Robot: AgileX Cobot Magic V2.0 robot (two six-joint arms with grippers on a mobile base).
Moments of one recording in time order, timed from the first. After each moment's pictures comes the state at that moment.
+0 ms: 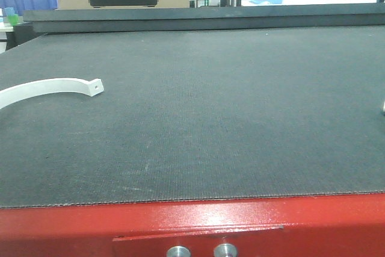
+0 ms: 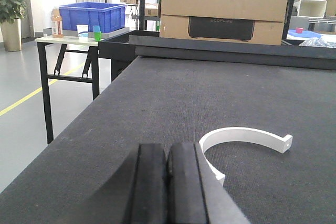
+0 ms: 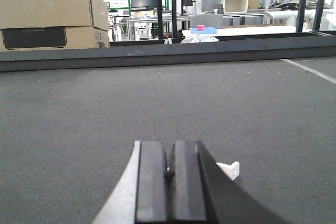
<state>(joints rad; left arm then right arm) 0.16 0.00 0.00 -0.02 0.04 0.00 -0.24 0.00 0.00 0.17 0.03 -0.08</state>
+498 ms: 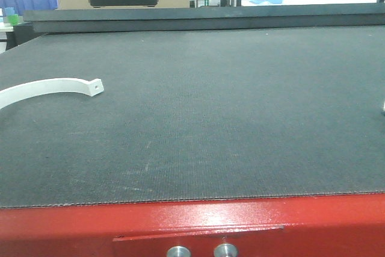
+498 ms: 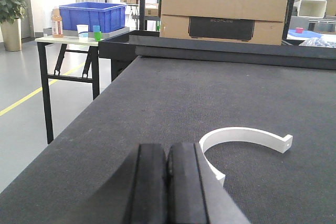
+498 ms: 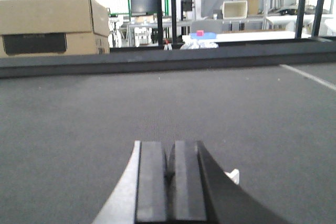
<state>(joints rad) 0.16 0.00 0.00 -0.02 0.04 0.00 -0.24 0.00 0.00 0.17 -0.01 -0.08</state>
